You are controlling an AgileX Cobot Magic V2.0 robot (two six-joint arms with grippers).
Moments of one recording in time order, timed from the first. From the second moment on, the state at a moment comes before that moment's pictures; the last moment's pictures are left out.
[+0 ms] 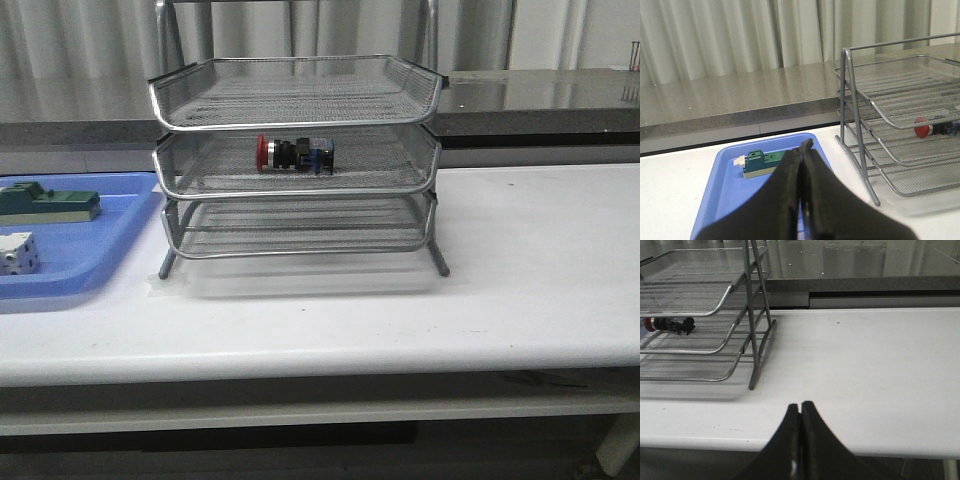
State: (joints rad) left arm -0.08 0.20 -0.22 -0.30 0.09 0.39; right arm 0.10 0.12 -0.20 0.05 0.30 0.00
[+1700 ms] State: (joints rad) left arm -0.08 0.20 -0.22 -0.30 0.09 0.39; right arm 0.09 -0.01 0.03 0.03 0.11 0.01
